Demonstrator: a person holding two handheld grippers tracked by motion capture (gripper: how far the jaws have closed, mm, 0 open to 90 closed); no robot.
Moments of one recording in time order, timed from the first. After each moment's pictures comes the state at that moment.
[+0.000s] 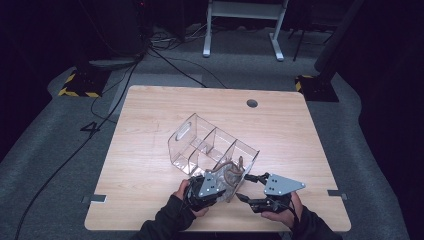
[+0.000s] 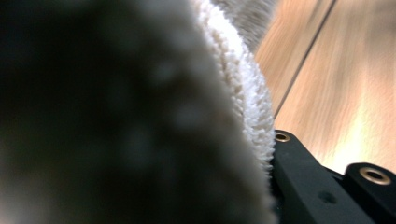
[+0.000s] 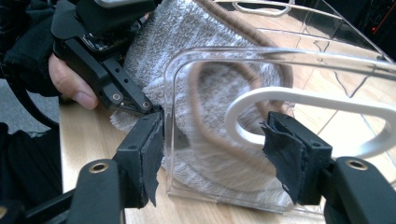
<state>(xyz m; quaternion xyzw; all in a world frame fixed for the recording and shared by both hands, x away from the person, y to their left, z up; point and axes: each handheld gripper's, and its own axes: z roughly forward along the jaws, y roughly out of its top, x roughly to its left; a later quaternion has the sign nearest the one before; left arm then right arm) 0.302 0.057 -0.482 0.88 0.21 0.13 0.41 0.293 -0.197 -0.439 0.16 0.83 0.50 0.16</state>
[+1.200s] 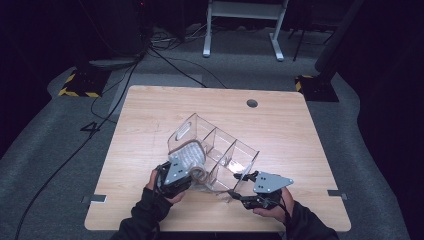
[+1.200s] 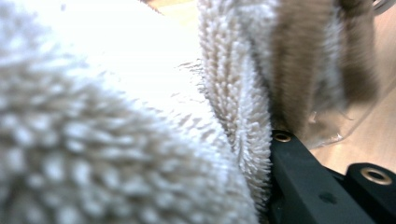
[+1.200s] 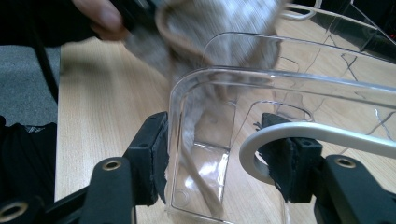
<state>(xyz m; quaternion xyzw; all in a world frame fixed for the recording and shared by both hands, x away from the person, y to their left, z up) 0.321 0.114 -0.458 0.83 0.28 0.19 0.44 0.302 -0.177 -0.441 0.12 0.85 0.49 0.16</state>
